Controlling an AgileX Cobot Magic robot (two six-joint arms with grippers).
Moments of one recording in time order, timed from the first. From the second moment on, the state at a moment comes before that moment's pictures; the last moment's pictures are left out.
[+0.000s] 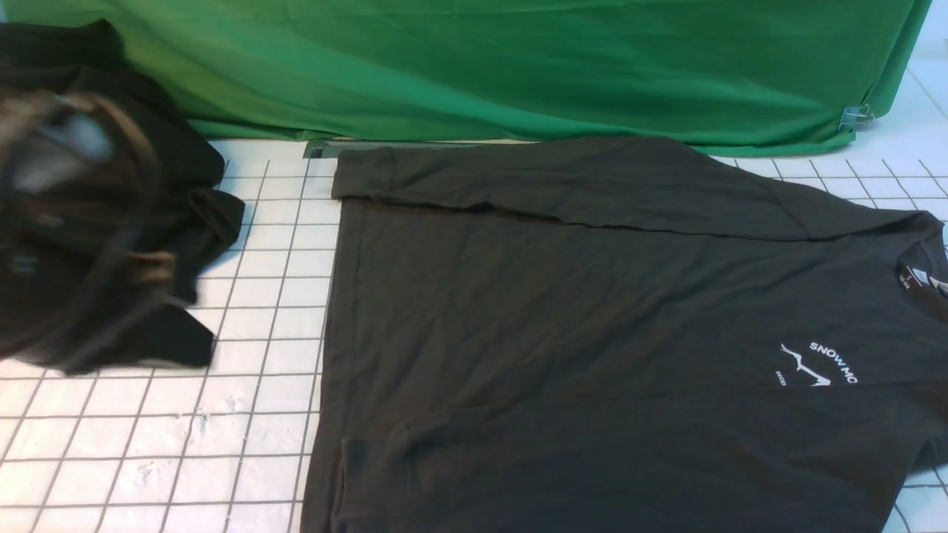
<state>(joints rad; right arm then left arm) 0.07 0.74 -0.78 0.08 0.98 -0.05 -0.07 1.27 -0.97 -0.44 1.05 0.14</state>
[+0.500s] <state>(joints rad) 0.07 0.84 -0.78 0.08 0.94 -0.10 -0.37 1.67 -1.10 -0.27 0.84 0.00</state>
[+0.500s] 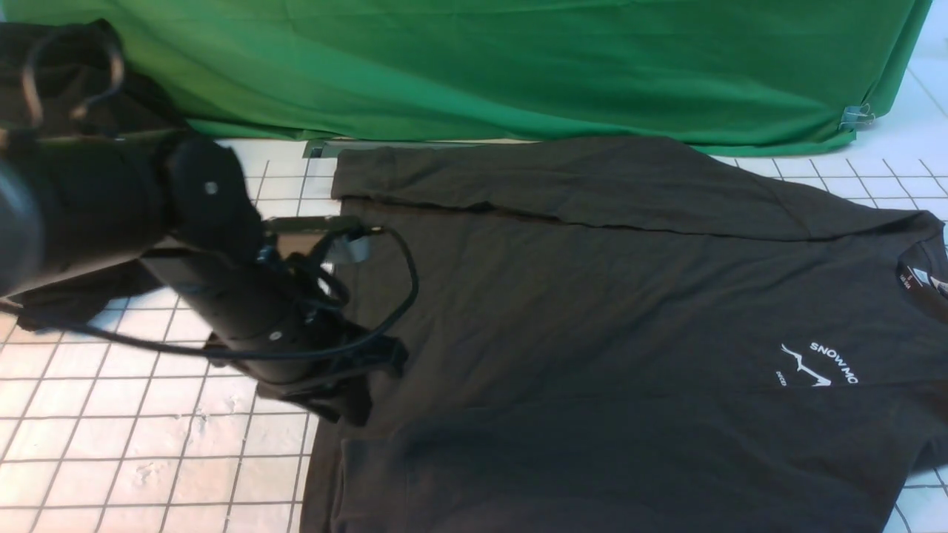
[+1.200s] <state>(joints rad) 0.07 0.84 -0.78 0.08 0.93 -0.10 -0.37 1.83 -1.10 -0.30 0.80 0.05</state>
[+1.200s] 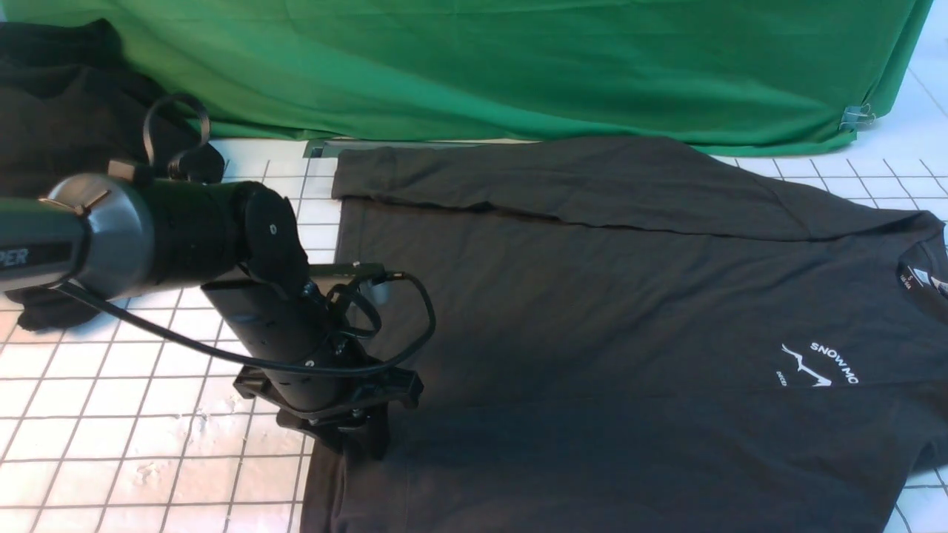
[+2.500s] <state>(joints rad) 0.07 0.84 -0.78 0.08 0.93 -0.10 -0.20 2.20 -1.99 -0.22 1.08 -0.13</state>
